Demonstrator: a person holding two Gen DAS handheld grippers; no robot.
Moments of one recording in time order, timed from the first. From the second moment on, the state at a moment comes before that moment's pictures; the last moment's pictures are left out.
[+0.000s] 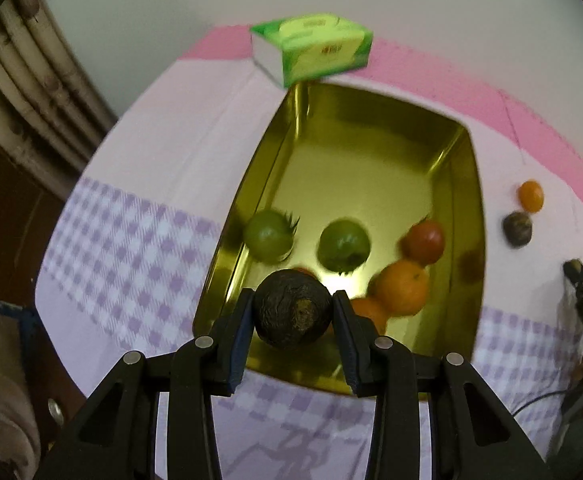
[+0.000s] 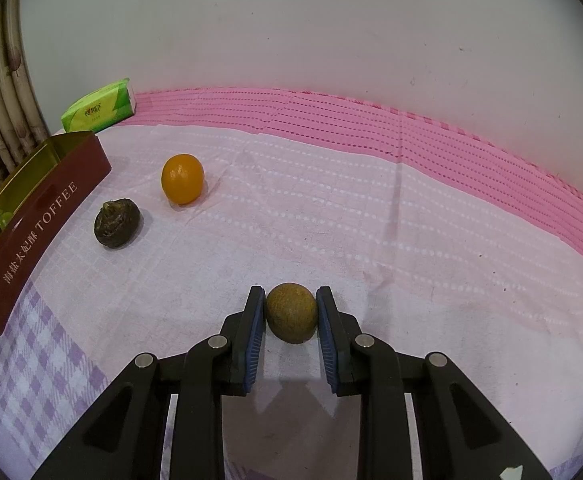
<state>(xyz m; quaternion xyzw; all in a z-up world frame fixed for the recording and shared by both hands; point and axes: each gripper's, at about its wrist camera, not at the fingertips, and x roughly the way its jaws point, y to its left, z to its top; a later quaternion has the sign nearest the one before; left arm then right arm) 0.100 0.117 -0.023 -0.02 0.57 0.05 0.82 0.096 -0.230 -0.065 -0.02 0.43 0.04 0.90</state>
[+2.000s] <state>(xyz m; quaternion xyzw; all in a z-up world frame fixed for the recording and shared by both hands) 0.046 0.182 0.008 0.00 0.48 0.09 0.87 0.085 -0.117 0.008 -0.01 0.40 0.15 0.90</state>
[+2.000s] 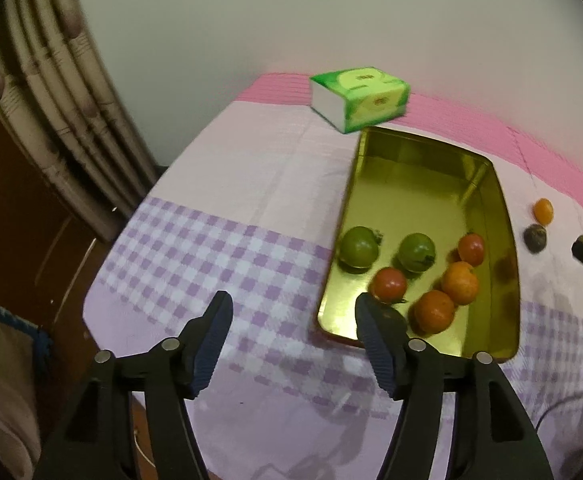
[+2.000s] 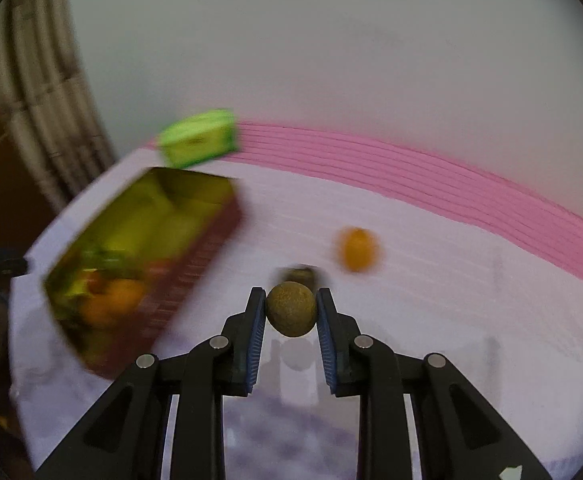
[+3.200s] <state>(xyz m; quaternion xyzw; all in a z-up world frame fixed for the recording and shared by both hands) 0.045 0.203 -0.006 -0.04 0.50 0.10 0.86 0.066 0.008 -0.003 -0.07 0.42 0.23 0.87</state>
